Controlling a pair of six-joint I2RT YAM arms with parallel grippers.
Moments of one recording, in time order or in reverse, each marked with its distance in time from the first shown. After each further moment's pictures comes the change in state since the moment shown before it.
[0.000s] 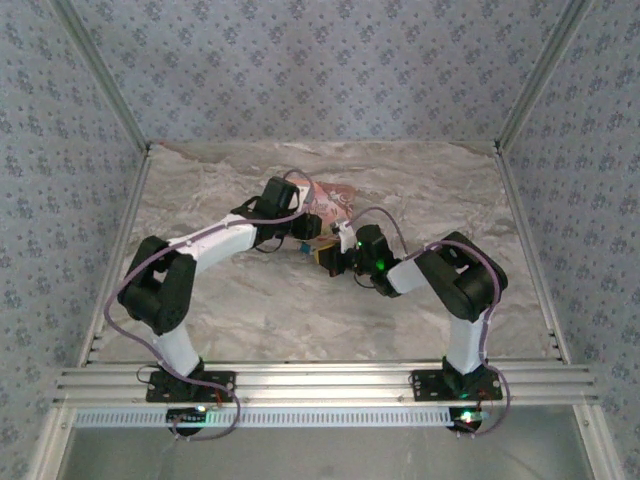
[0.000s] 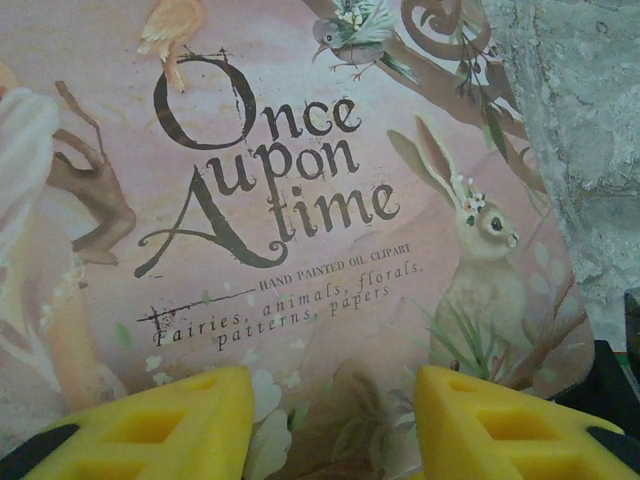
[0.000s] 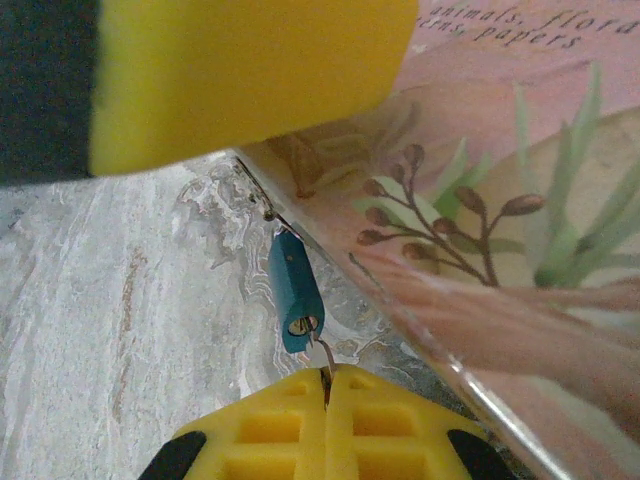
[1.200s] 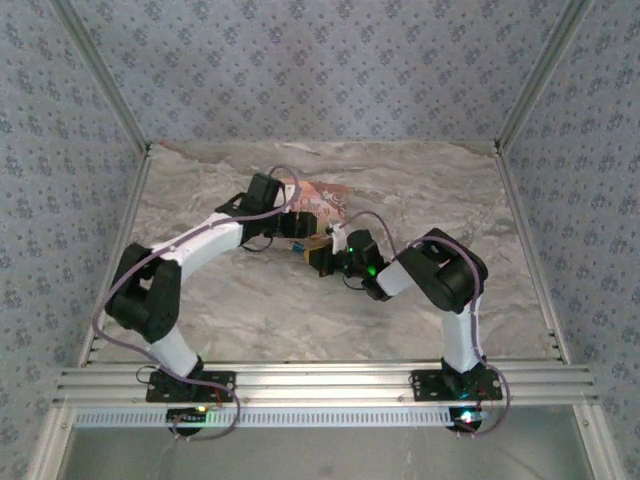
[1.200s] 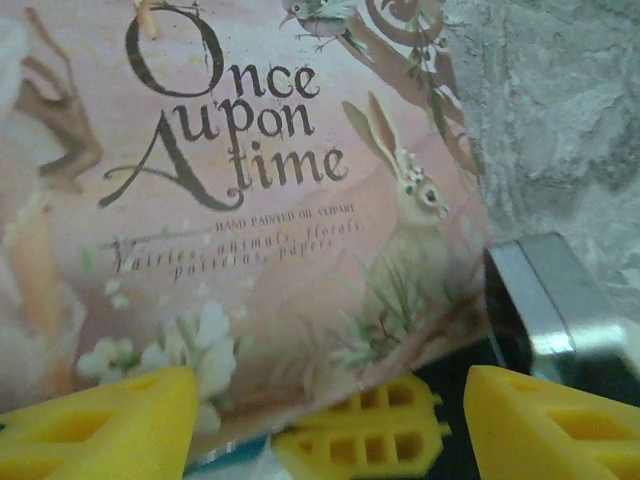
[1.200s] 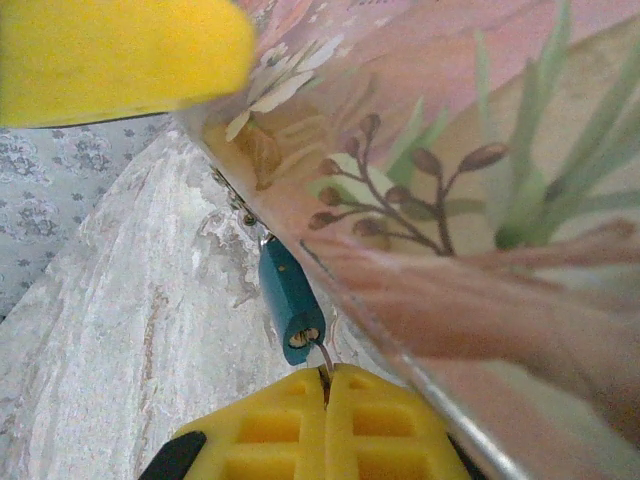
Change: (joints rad) left arm 0.082 -0.113 -0.026 -0.086 0.138 -0.074; right arm 0.049 0.118 0.031 0.168 0.041 0.148
